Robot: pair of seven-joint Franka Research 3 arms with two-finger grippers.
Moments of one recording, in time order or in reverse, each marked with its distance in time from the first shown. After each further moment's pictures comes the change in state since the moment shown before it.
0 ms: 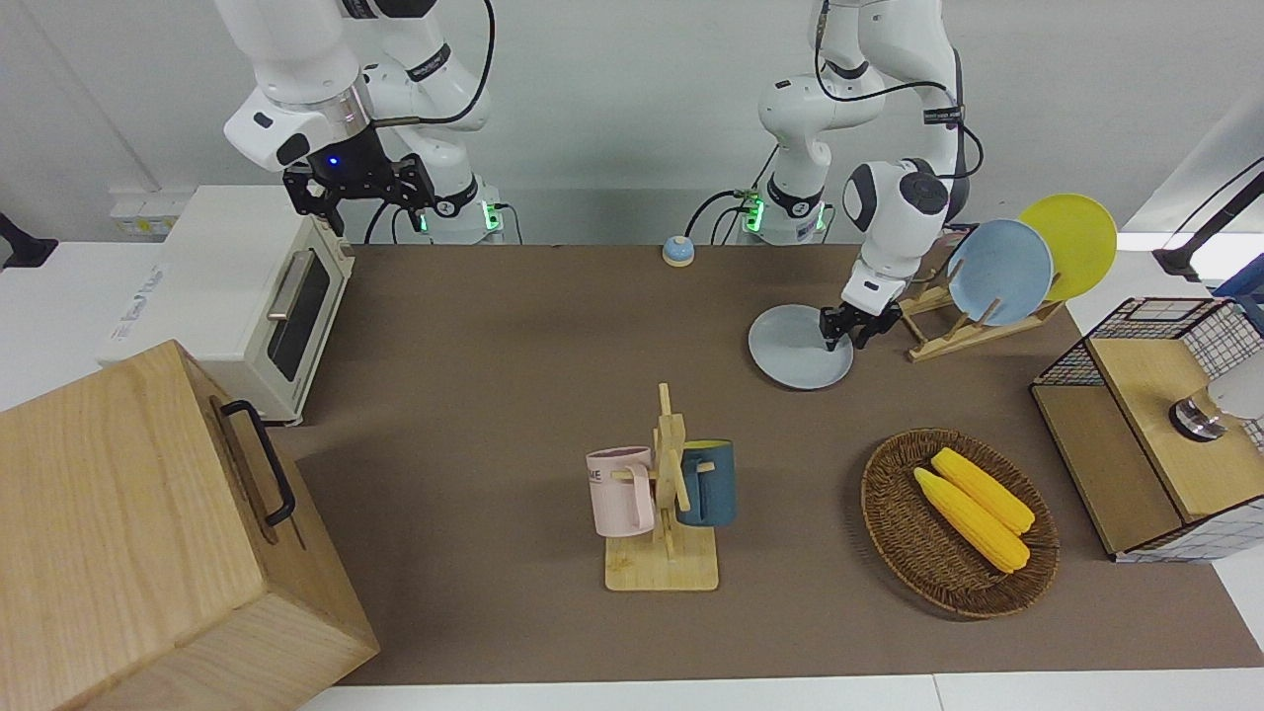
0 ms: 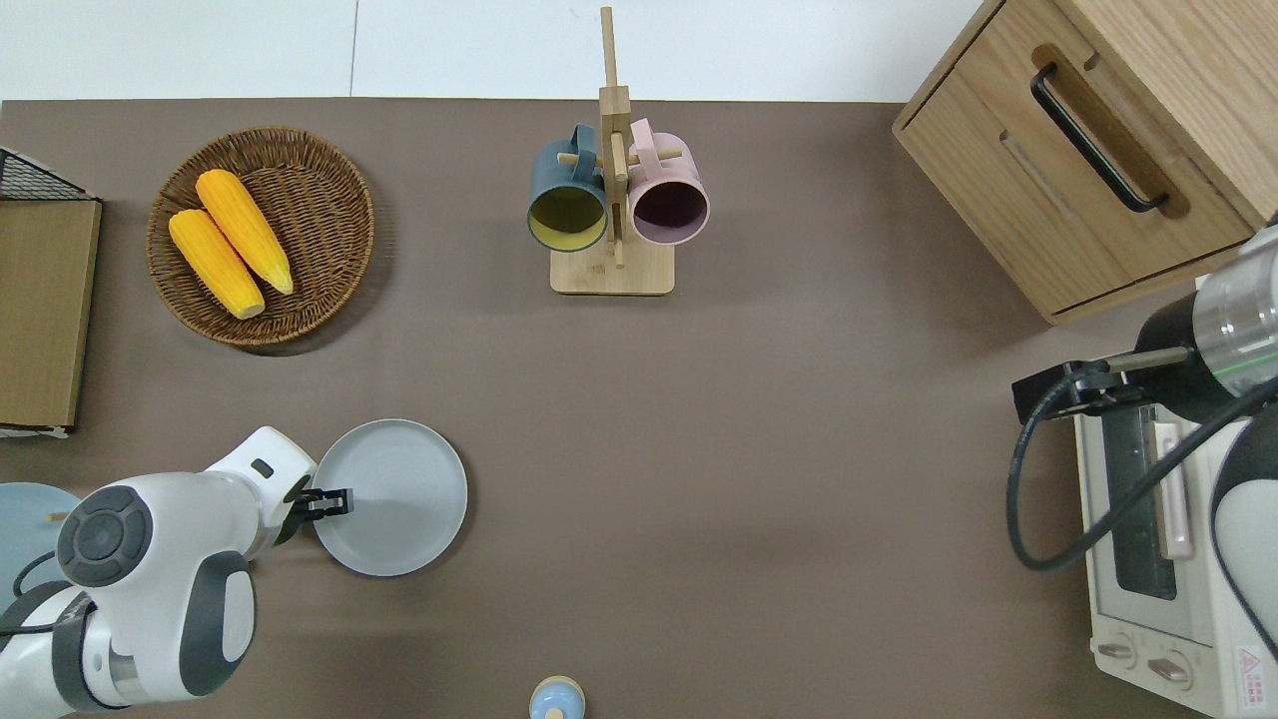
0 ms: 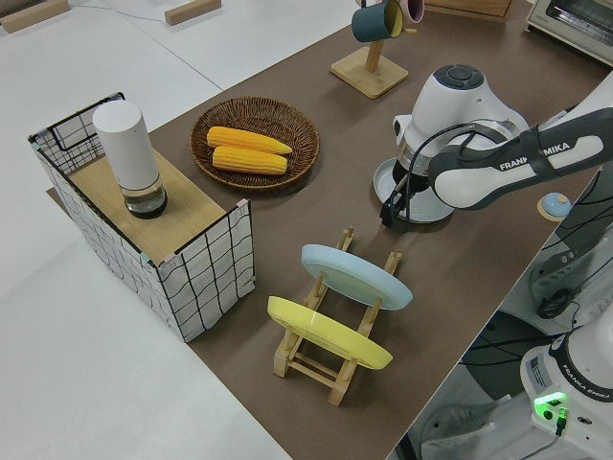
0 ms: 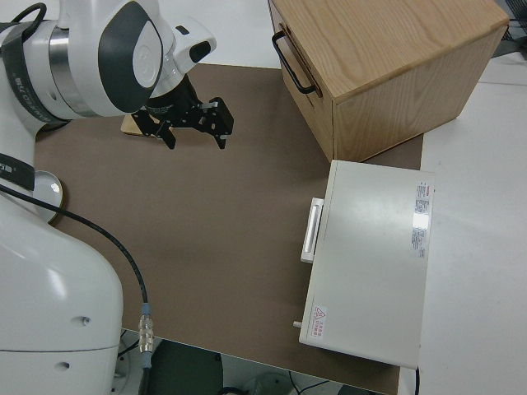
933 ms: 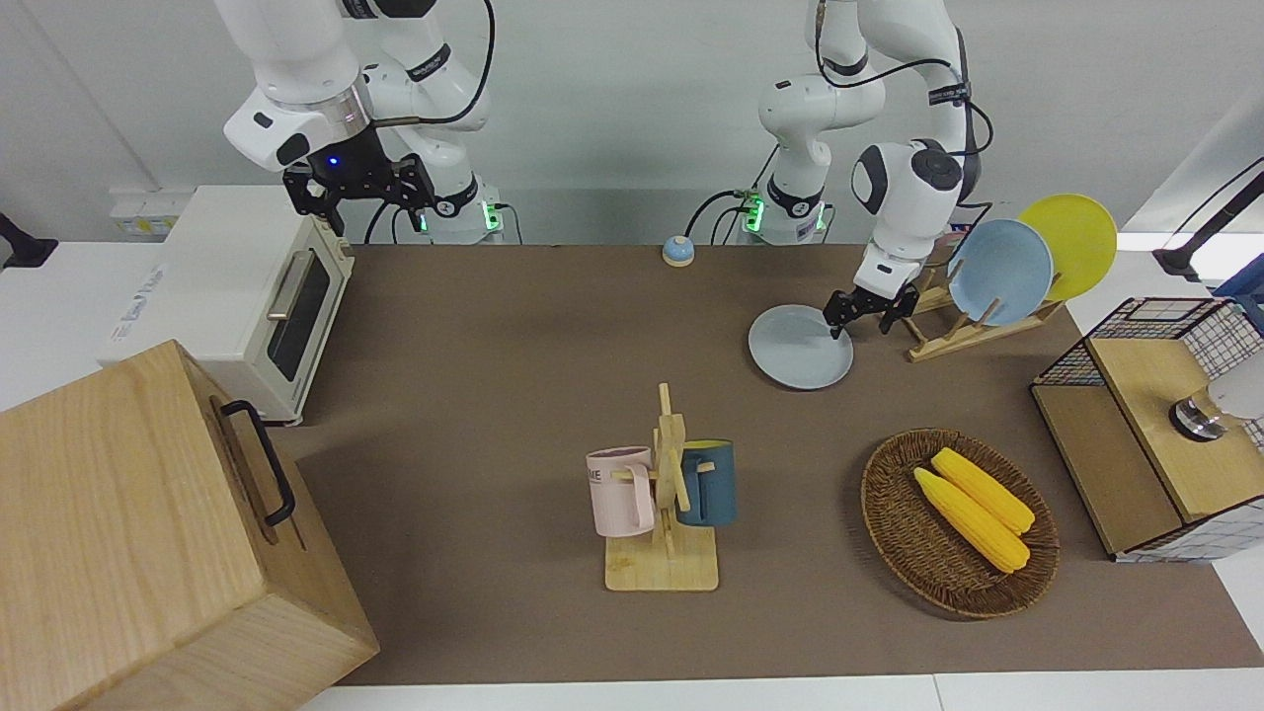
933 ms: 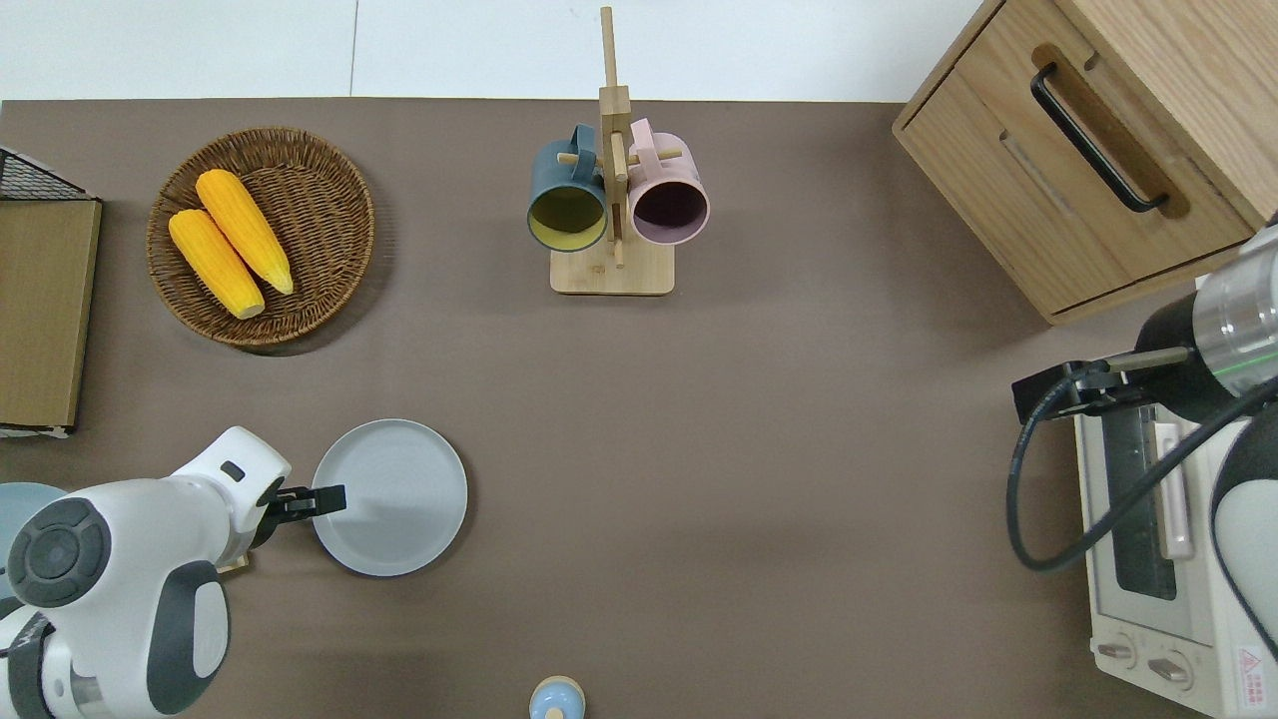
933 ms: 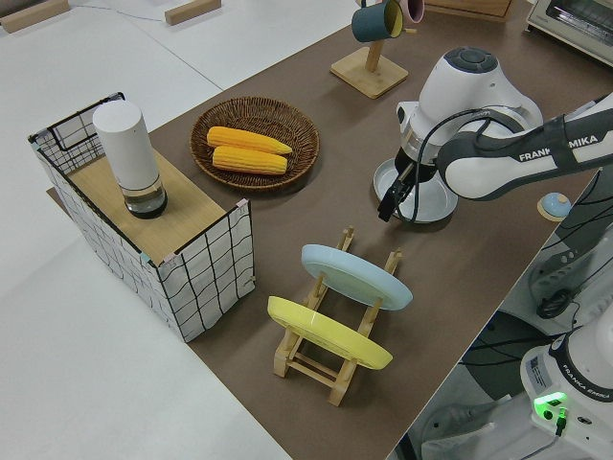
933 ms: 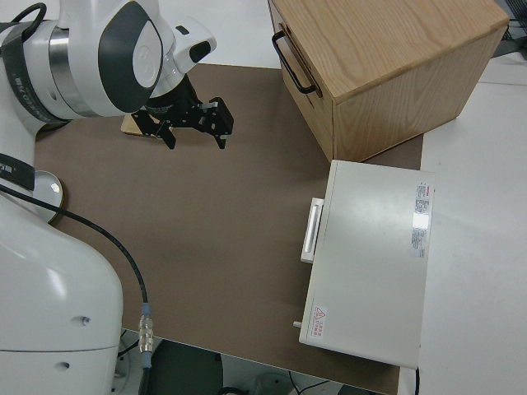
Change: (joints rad) left arm 0.016 -0.075 0.004 0.004 0.000 -0.043 0.005; right arm 0.000 0.000 0.000 0.000 0.000 0.000 0.000
